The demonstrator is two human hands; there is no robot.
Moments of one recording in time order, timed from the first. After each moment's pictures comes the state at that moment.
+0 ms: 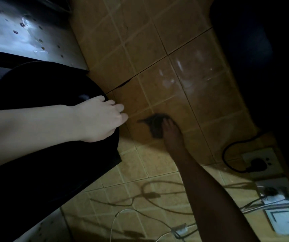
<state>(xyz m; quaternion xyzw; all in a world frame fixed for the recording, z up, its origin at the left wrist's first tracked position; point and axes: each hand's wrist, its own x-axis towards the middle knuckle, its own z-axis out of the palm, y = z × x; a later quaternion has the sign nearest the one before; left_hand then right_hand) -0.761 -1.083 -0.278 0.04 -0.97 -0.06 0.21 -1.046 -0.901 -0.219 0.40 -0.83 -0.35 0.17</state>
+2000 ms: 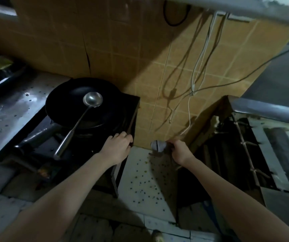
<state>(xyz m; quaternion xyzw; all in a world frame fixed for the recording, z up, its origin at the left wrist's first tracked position) -0.571 -0.907 -0.298 -0.08 -0.99 -0.12 -0.07 -0.628 -0.663 -0.325 0.10 -0.95 0.24 -0.15</state>
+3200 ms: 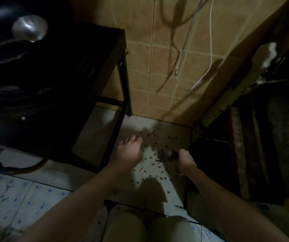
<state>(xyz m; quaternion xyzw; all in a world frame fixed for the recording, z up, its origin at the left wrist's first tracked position) -0.636 -0.773 -0.619 0.02 -0.98 -0.14 -0.16 -0.670 -0.562 -0.689 -0.06 -0.92 0.23 -0.31</state>
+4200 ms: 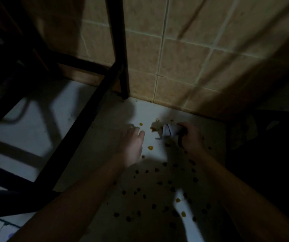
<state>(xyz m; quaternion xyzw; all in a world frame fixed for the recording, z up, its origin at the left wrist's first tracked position) -0.768 -0.798 -1.038 -0.02 -0.99 -0.11 -0.07 -0.847 -0.594 -1.047 -0.01 -0.90 0.43 -0.07</state>
